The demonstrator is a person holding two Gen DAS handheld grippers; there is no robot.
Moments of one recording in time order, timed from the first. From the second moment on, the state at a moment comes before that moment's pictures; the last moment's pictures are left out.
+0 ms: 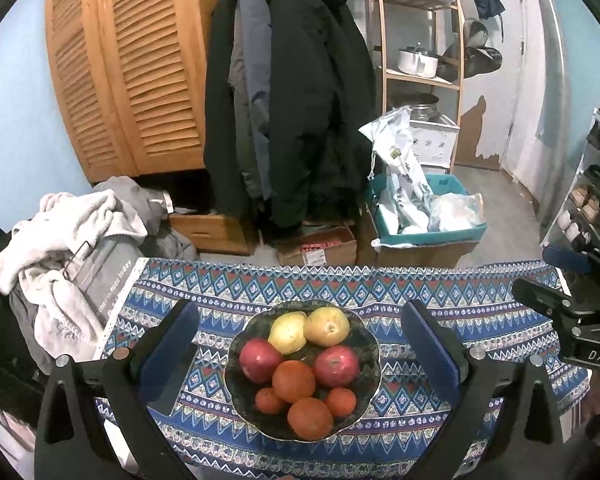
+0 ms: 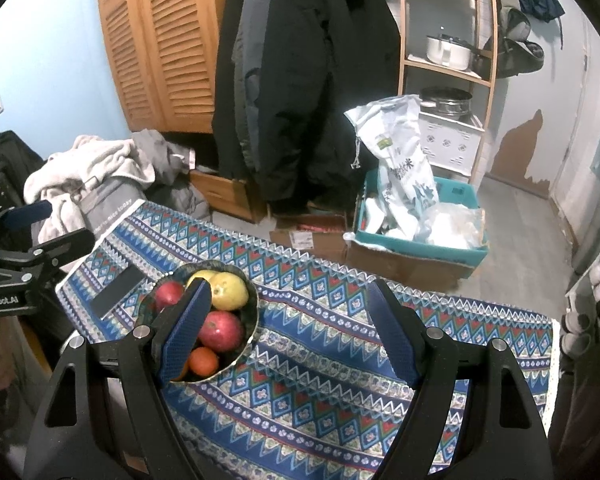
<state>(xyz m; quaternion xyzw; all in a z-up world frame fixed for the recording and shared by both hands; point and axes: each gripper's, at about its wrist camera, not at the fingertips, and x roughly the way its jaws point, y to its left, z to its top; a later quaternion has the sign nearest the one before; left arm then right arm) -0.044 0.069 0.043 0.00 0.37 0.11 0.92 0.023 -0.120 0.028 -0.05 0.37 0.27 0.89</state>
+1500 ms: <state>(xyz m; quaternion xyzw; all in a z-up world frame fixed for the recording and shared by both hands) -0.043 0.065 0.040 0.00 0.38 0.09 0.92 0.020 -0.120 0.026 -0.05 0.38 0.26 0.89</state>
